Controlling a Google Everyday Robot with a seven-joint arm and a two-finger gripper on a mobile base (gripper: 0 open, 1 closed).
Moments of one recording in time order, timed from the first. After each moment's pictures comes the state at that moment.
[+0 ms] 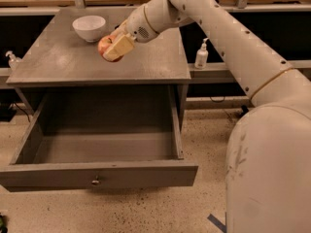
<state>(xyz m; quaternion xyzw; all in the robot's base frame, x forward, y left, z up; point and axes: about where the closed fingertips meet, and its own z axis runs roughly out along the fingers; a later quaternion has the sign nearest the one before) 0.727 0.106 0.915 -0.61 0.64 0.24 0.41</state>
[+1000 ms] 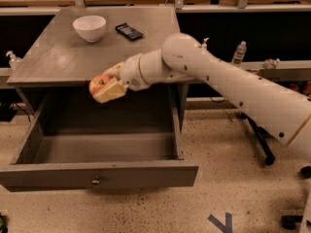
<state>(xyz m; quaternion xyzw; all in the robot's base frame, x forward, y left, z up) 0.645 0.136 0.836 -0.57 0.63 0.28 0.45</state>
